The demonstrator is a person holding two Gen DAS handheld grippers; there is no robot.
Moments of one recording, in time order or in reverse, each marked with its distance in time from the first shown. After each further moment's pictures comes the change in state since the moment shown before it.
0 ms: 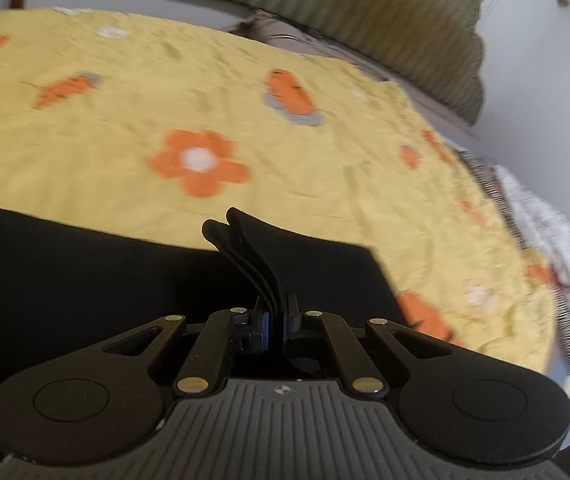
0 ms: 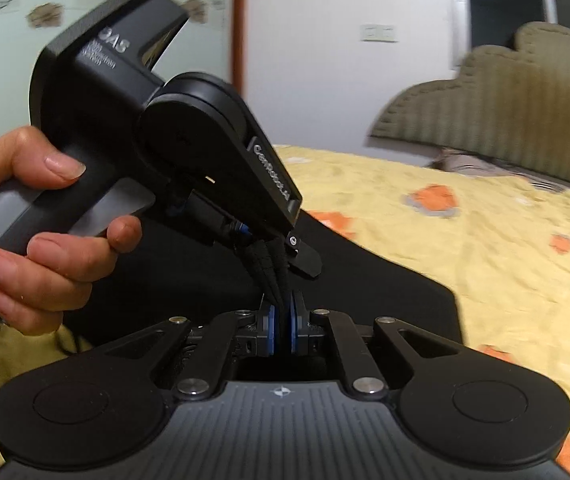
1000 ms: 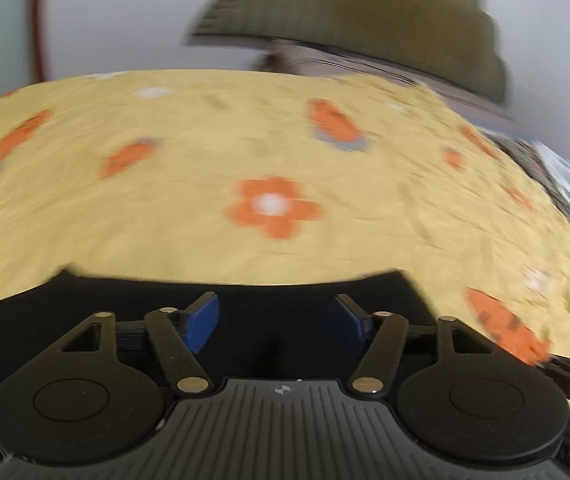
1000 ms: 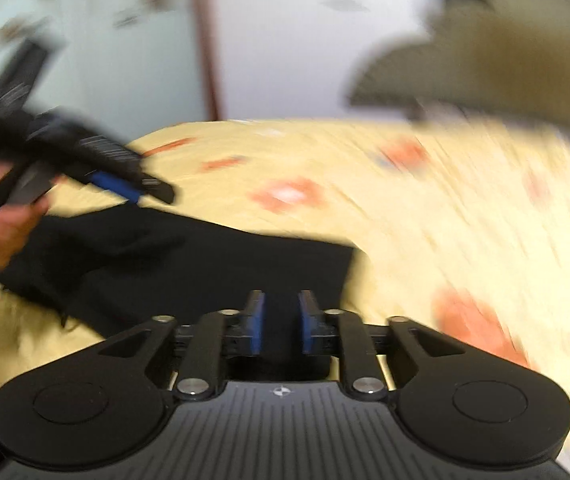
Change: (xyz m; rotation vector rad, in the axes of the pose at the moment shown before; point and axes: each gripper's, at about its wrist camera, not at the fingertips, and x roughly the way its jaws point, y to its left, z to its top) left arm -0.035 0.002 0.014 0.186 -0.059 0.134; right arm -0.056 -0.083 -0.026 0.358 0.107 -0.031
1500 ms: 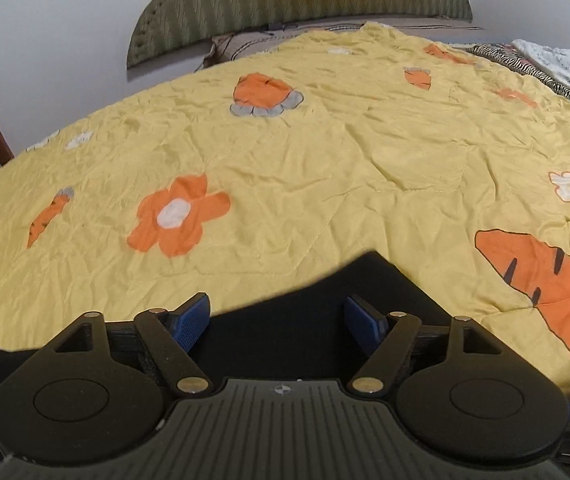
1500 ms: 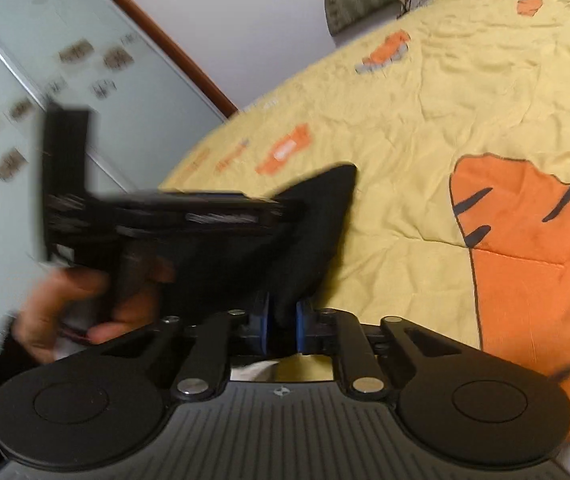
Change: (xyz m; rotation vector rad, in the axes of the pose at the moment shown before) left arm 0.087 -0.086 -0.021 0.312 0.004 0.143; right arm 0.019 -0.041 -0.013 0.308 0.051 0.304
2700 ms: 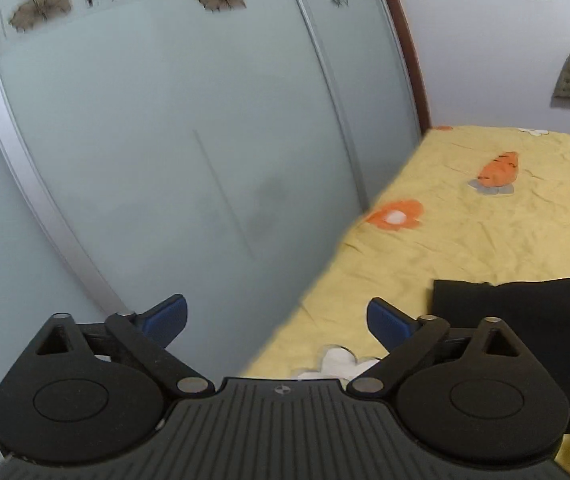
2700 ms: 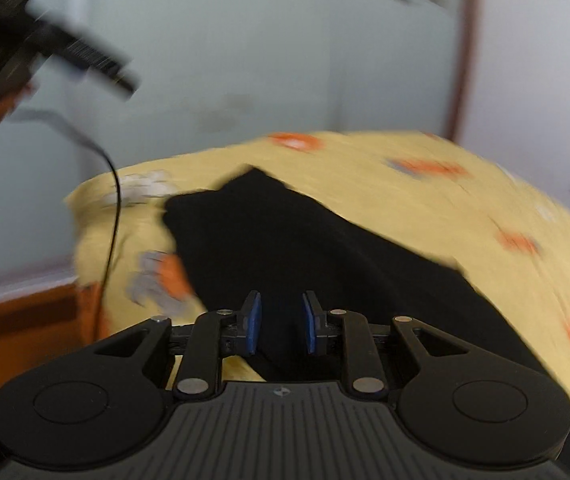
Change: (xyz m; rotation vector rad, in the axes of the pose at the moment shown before) left arm -0.323 0.332 -0.191 -0.535 0.054 0.949; right arm 0.177 0.317 -0.110 -1.109 0.182 0.163
